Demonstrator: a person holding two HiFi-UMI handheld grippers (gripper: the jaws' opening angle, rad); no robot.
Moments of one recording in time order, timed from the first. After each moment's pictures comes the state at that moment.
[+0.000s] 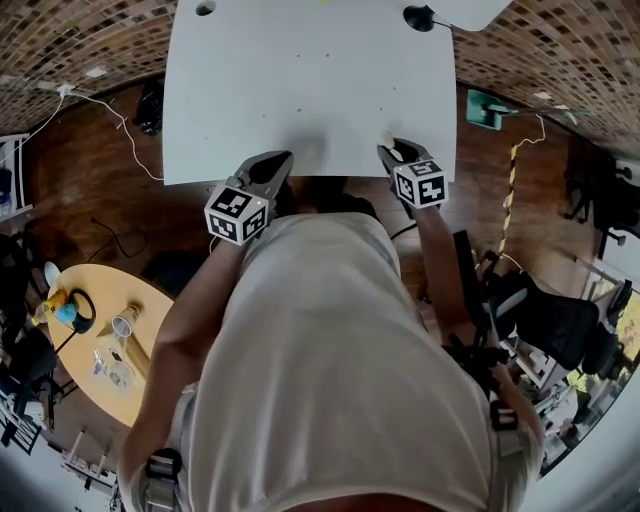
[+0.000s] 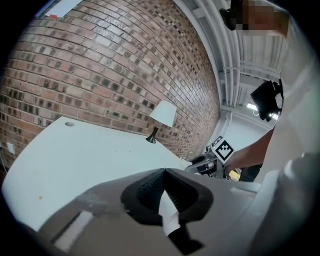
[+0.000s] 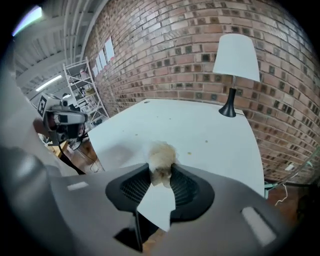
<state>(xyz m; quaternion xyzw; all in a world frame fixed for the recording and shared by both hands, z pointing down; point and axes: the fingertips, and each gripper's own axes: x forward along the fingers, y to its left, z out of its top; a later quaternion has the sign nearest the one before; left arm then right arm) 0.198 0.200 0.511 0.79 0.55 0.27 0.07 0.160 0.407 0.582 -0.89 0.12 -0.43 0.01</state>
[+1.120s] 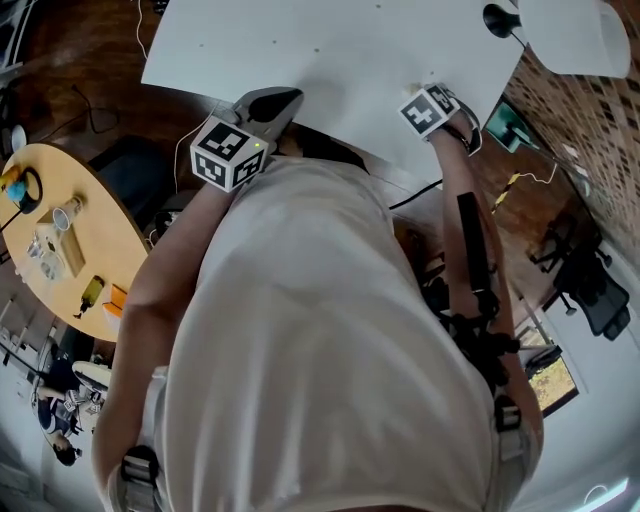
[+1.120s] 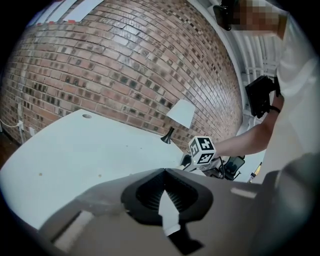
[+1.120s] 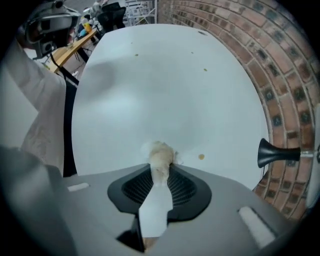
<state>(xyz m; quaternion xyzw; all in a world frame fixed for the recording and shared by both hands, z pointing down) 0.218 0.237 0.520 0.84 0.44 0.31 0.11 0.233 0.489 0.650 -0.61 0.28 -0.63 -0.39</state>
